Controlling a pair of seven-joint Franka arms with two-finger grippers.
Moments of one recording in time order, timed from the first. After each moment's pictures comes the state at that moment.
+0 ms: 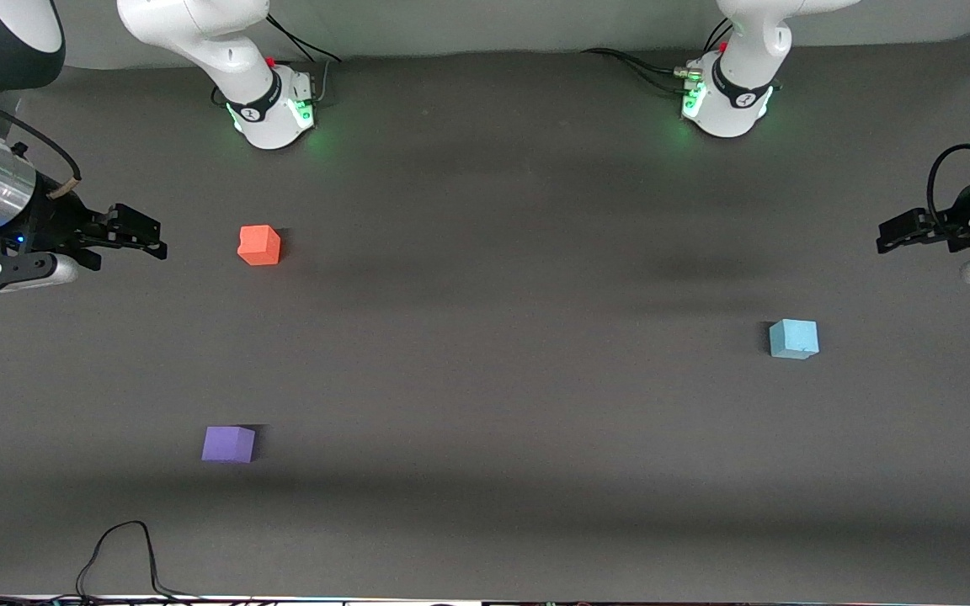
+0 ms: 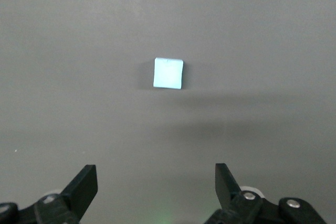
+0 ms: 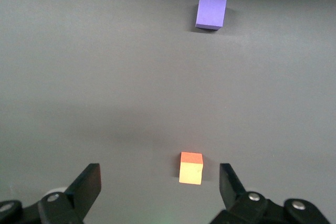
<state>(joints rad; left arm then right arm) 0.09 -0.03 0.00 -1.85 0.02 1.72 0.09 0.22 0.01 -0.14 -1.64 0.07 1.60 -0.02</state>
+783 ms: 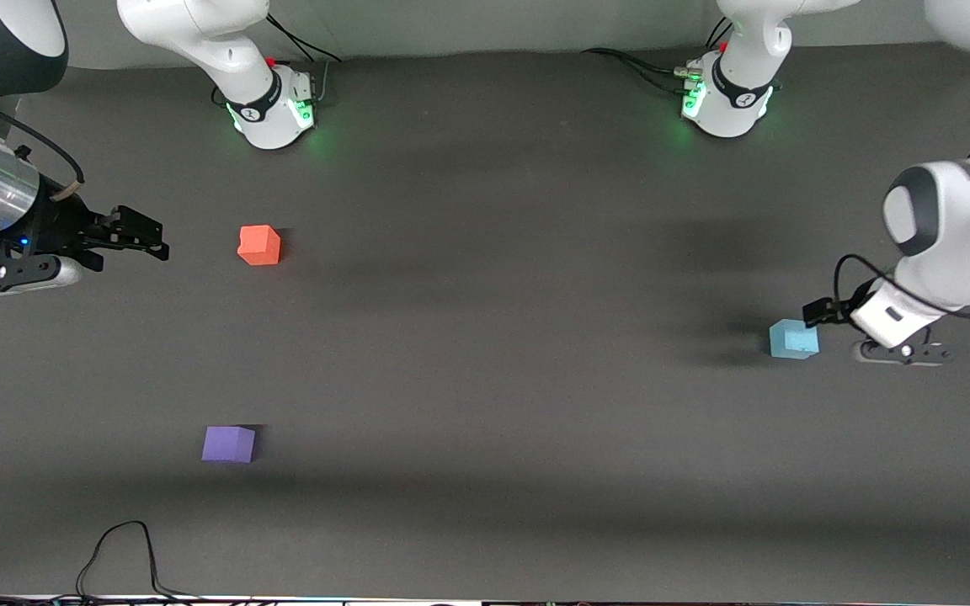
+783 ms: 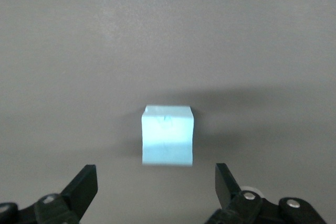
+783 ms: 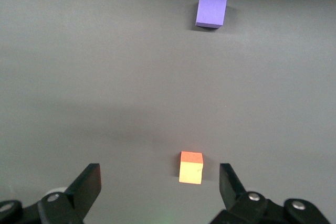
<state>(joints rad) 0.09 0.25 -0.01 -2.10 0.02 2.33 0.14 0.22 0.02 -0.14 -1.64 0.07 1.61 -0.02</state>
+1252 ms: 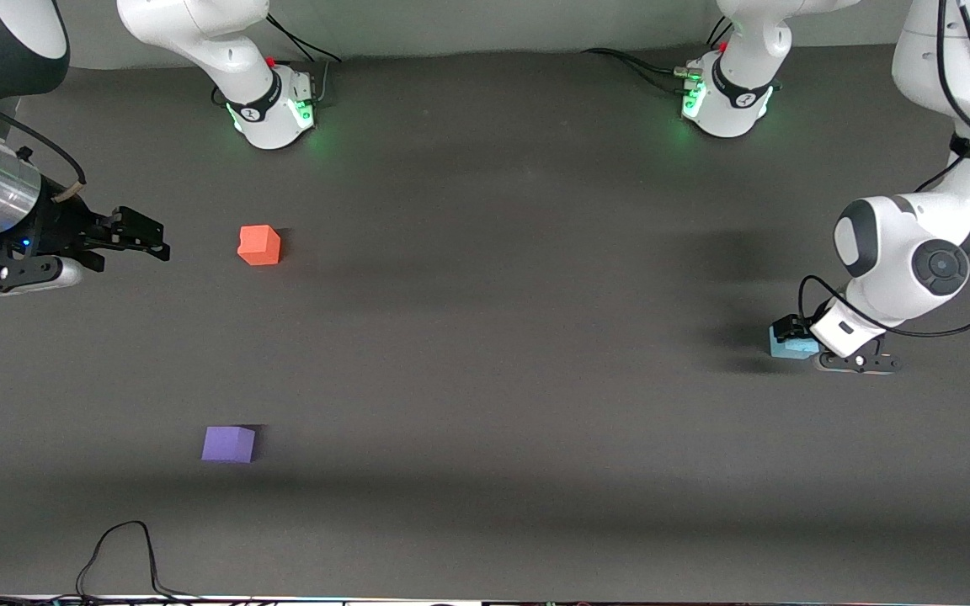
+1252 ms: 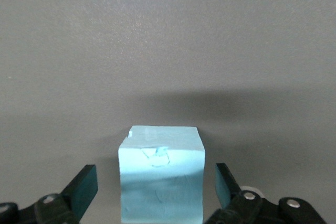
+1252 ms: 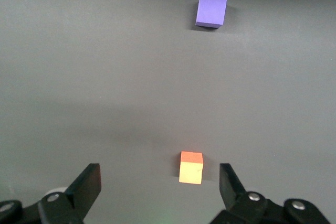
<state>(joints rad) 0.09 0.38 0.00 -2.17 0.02 2.55 0.14 0.22 0.01 -0.14 -1.64 0.07 1.61 -0.02</state>
